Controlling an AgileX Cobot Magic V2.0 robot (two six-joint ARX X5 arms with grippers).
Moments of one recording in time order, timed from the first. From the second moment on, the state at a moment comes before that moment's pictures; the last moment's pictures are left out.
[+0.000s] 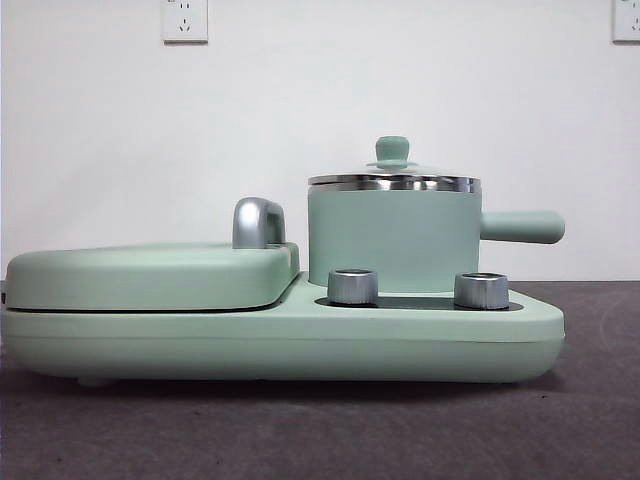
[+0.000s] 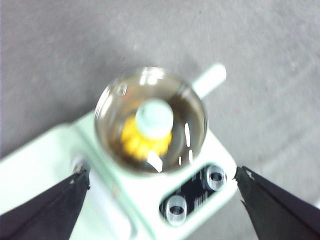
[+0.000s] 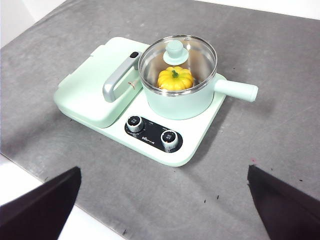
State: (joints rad) left arm -0.76 1.88 2.45 -1.42 0.00 -0.13; right arm 0.49 0.58 1.39 -1.34 -0.11 0.14
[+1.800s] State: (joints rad) left arm -0.56 0.37 0.87 -0.85 -0.01 -0.23; right arm 0.49 0.56 1.11 -1.04 -0.29 0.22
